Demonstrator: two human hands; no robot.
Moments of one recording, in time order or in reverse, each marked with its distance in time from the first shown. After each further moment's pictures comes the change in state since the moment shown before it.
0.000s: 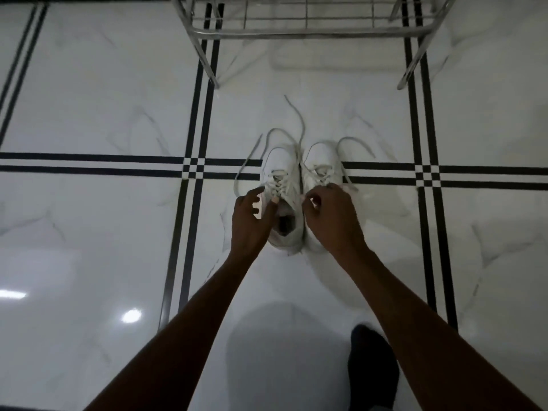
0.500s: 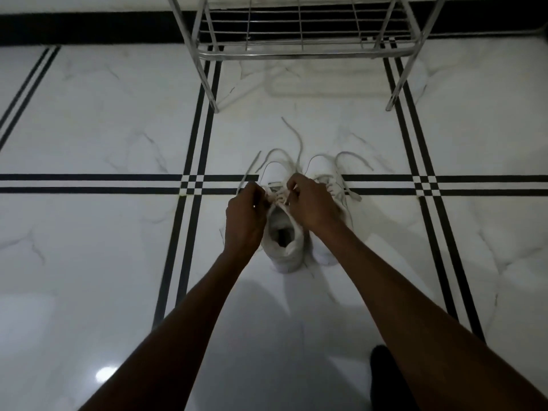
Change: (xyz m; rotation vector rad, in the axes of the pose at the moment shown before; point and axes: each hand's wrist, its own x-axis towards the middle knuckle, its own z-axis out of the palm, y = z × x) left_hand 0.035 -0.015 -0.006 0.156 0.135 0.369; right_hand 0.036 -0.024 0.039 0.079 -0.045 -0.010
